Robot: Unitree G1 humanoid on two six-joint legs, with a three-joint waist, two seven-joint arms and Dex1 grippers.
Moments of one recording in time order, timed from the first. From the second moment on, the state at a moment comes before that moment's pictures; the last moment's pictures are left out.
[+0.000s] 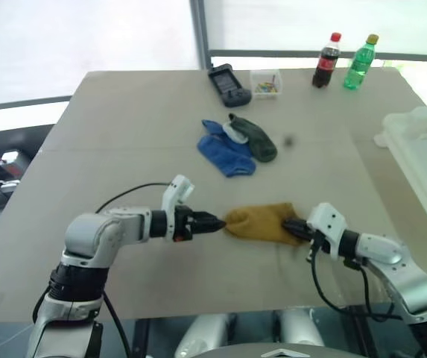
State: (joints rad) left arm -0.34 0.59 0.00 -0.19 -0.68 1.20 -0.81; right arm -0.01 -0.60 0.18 -0.31 0.18 0.25 0.76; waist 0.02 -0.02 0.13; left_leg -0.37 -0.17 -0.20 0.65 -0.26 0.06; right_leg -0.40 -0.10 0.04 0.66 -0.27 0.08
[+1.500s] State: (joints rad) left arm -0.52 0.32 0.24 0.06 -1.16 1.61 -0.59; right arm 0.03 -0.57 0.18 -0.38 0.15 0.30 0.71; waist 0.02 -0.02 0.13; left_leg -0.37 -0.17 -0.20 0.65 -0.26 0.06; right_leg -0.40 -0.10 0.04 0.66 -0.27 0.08
